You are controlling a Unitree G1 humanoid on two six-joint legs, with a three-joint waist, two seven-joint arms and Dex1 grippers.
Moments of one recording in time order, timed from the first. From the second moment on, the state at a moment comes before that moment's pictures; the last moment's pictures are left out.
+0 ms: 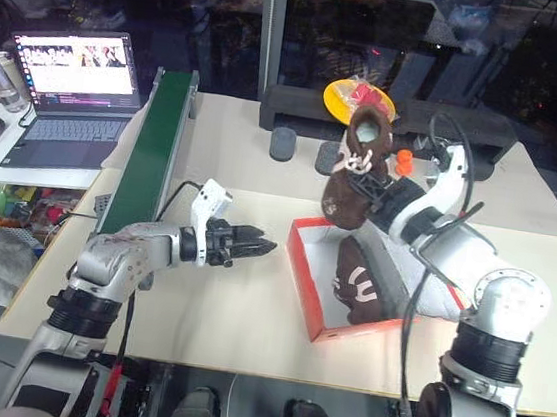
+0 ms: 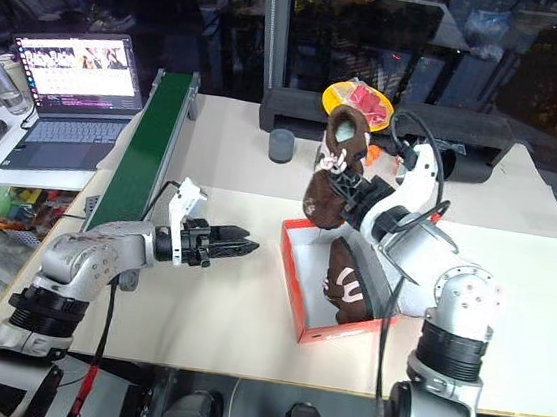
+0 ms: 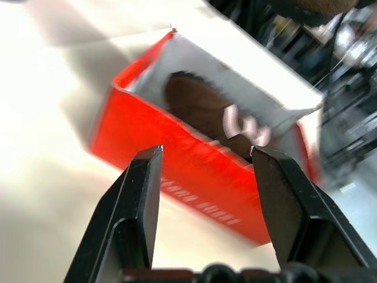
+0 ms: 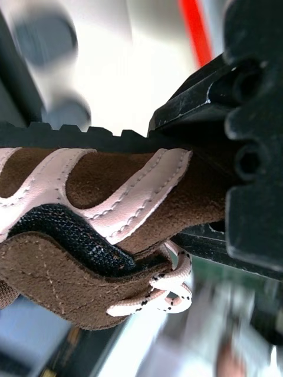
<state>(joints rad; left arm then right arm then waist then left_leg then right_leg) -0.54 0.54 -0.11 -0.01 -0.63 0.73 -0.81 -0.61 -0.37 -0.29 -0.26 1.32 1.09 -0.42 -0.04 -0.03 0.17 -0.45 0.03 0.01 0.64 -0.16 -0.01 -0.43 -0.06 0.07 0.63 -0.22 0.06</state>
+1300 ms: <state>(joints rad) -0.51 0.54 -0.15 -0.10 -0.50 0.66 -0.94 -0.64 -0.46 -0.40 -0.55 1.24 1.61 -0.33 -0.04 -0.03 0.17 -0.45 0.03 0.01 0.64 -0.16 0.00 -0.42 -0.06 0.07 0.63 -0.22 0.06</state>
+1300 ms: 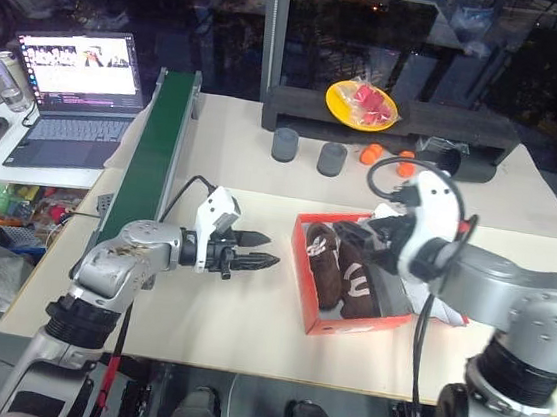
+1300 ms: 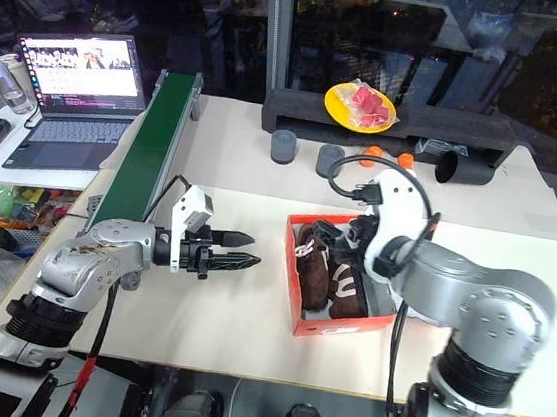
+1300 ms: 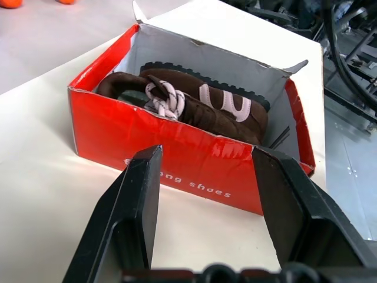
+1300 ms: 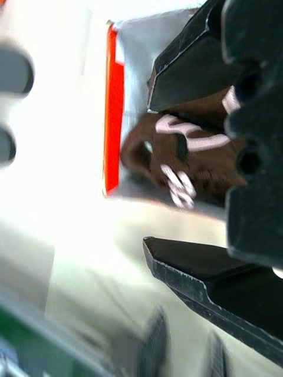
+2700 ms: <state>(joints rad) -0.57 0.42 -0.29 0.02 -0.34 0.43 -1.13 -0.07 -0.43 -0.38 -0.18 1.74 0.52 -1.13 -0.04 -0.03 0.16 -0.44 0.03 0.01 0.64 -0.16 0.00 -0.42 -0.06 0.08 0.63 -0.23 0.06</state>
